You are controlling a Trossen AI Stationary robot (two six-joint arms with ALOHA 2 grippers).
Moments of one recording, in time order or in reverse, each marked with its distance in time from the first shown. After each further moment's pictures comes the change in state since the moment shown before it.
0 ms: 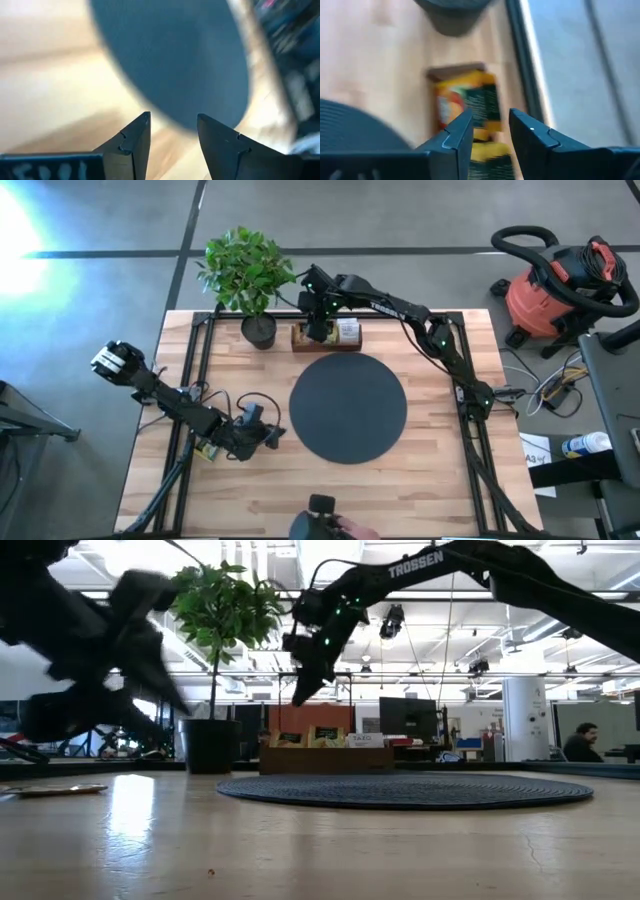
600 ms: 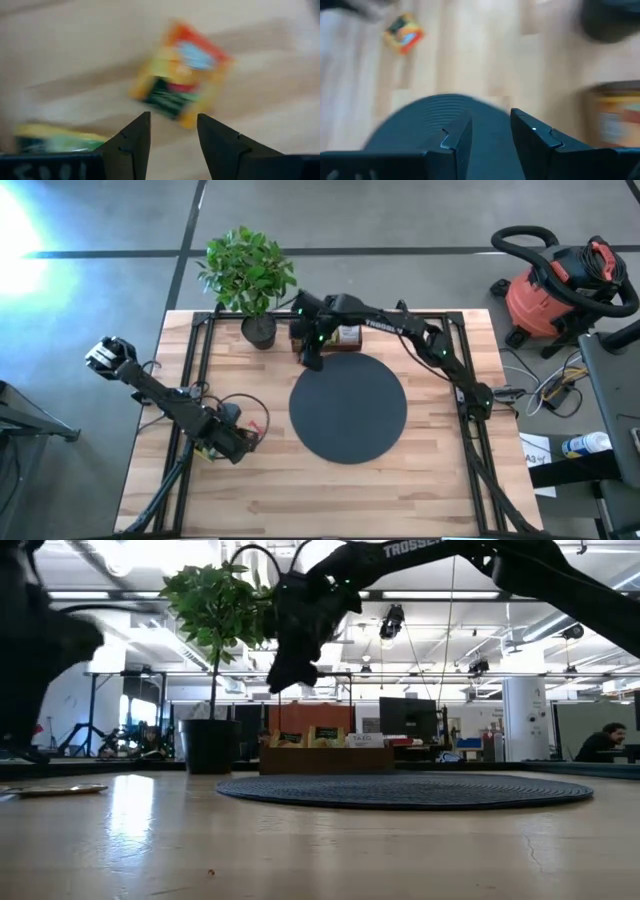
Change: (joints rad) left arm -0.054 -0.091 0.211 -0.925 0.489 -0.274; right arm 0.137 -0.034 -0.038 -0.089 -0.356 0.181
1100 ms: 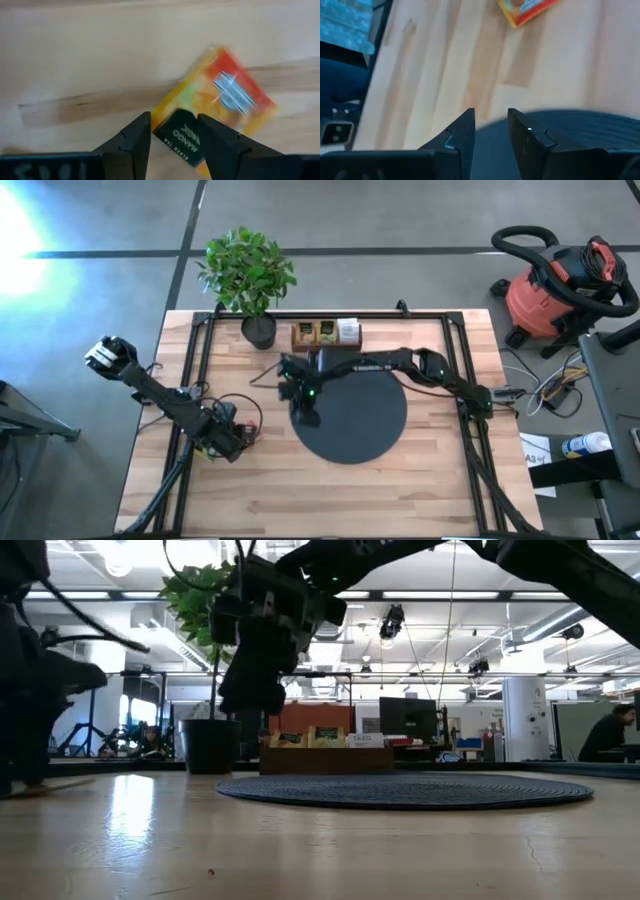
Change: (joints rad) left arm -0.011 -0.011 -0.171 0.151 -0.076 -0.157; right arm 0.261 0.023 -0.217 0.225 -0.177 0.127
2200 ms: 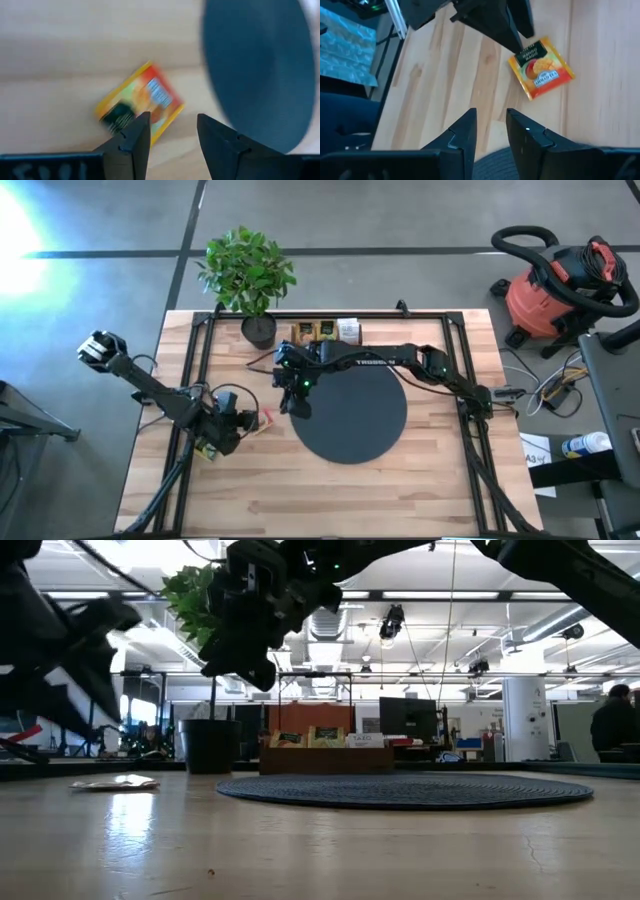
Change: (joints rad) left arm 0.023 -0.169 -0.024 0.105 -0.352 0.041; right arm -0.013 -0.028 0.049 0.107 0.007 0.128
